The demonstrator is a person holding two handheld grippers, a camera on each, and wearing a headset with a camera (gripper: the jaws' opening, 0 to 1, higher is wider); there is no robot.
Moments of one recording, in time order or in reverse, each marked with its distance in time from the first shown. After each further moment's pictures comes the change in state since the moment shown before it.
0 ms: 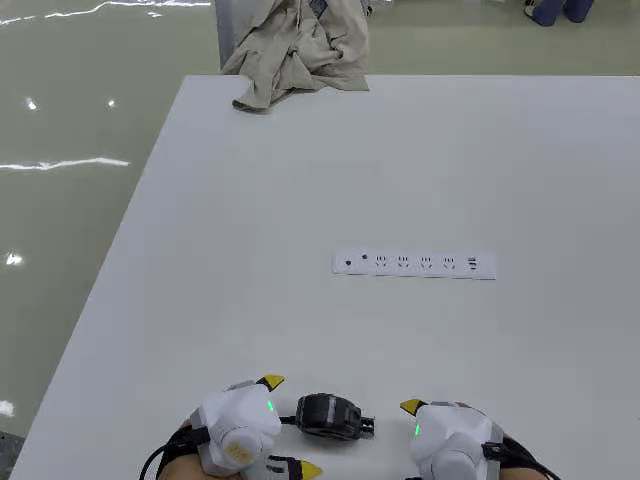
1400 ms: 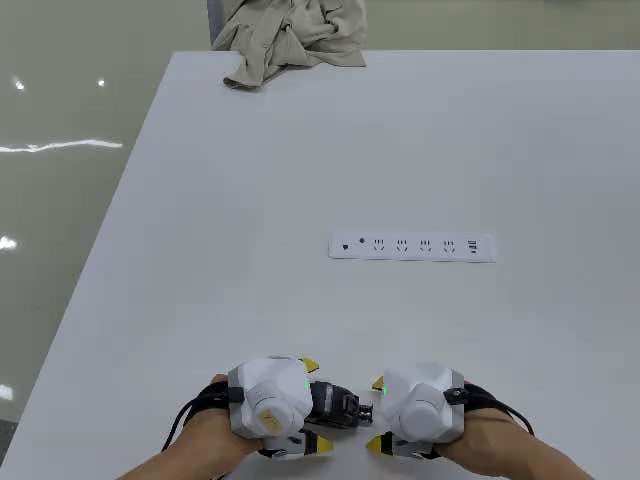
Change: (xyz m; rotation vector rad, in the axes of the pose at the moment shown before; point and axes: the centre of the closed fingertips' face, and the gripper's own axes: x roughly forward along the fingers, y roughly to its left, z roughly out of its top) left arm 0.037 -0.010 0.019 0.193 0.047 -0.163; right arm 0.033 -0.016 0.009 -0.083 0.040 0.107
